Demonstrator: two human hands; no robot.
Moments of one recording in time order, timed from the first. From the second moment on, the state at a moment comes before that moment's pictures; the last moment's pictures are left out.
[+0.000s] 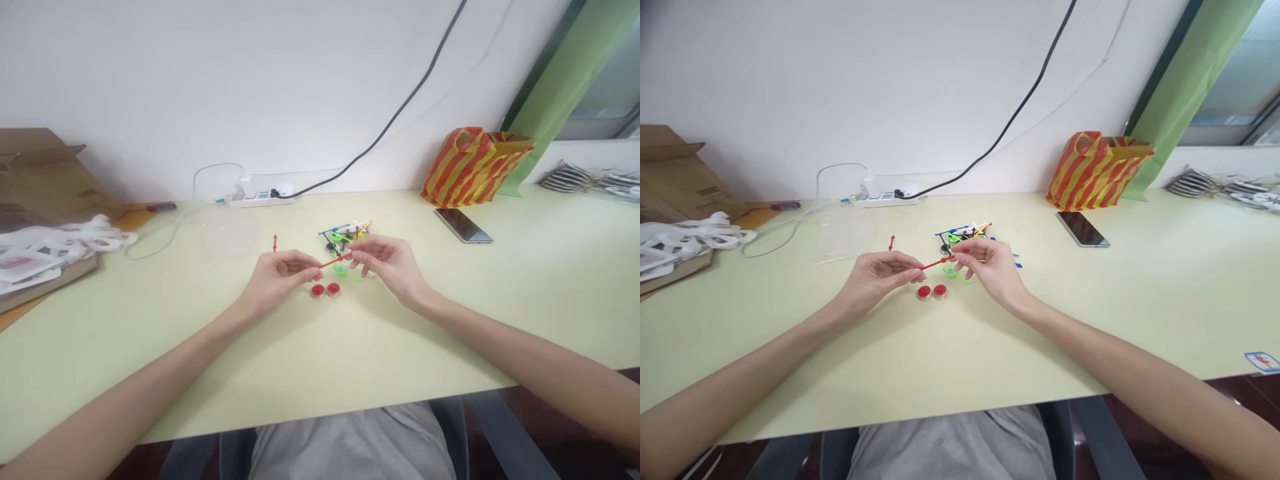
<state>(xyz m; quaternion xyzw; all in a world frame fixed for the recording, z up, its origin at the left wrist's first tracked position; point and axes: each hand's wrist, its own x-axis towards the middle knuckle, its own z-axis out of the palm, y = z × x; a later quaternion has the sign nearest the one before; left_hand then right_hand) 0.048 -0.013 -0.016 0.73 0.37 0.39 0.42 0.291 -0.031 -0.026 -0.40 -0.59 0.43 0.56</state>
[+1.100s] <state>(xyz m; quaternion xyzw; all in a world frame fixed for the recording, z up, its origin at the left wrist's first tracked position) -0.015 0.052 -0.031 0.89 0.41 0.19 -0.01 0.296 -0.032 -0.030 -0.40 -0.66 0.36 0.53</state>
